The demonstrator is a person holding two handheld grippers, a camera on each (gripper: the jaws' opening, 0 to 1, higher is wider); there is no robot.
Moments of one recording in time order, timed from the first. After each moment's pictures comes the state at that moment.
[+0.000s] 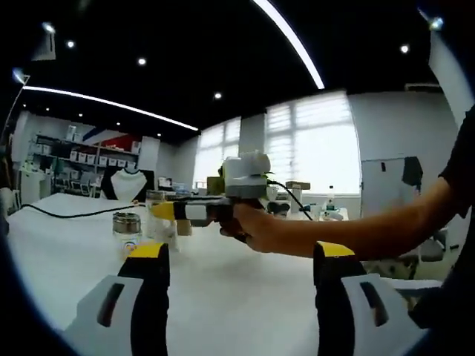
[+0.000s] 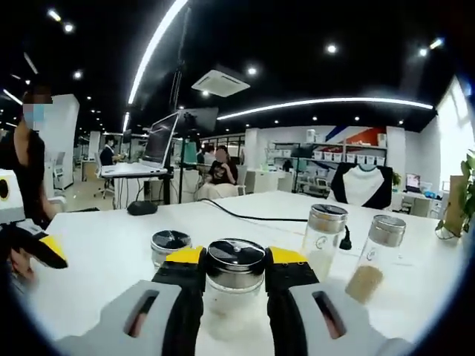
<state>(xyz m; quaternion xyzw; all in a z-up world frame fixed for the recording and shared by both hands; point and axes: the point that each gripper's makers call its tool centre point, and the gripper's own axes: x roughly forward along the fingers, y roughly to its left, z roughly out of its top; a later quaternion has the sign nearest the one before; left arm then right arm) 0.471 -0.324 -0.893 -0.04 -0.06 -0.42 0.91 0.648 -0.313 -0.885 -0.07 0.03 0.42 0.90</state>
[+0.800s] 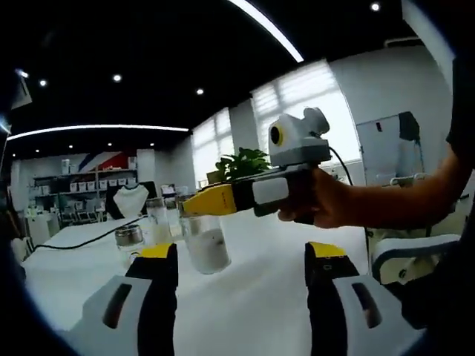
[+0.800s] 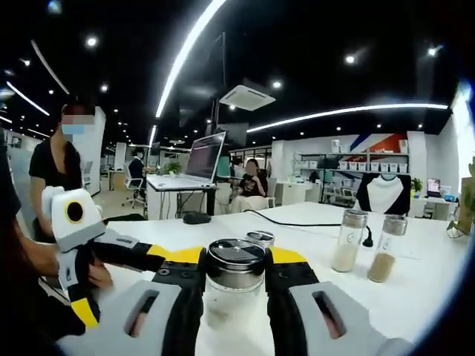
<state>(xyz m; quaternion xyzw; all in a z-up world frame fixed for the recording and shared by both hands) 0.465 -0.336 -0.906 0.04 -0.06 -0.43 0.90 0.531 -0.320 -0.872 -0.04 0.00 0.49 0.87</state>
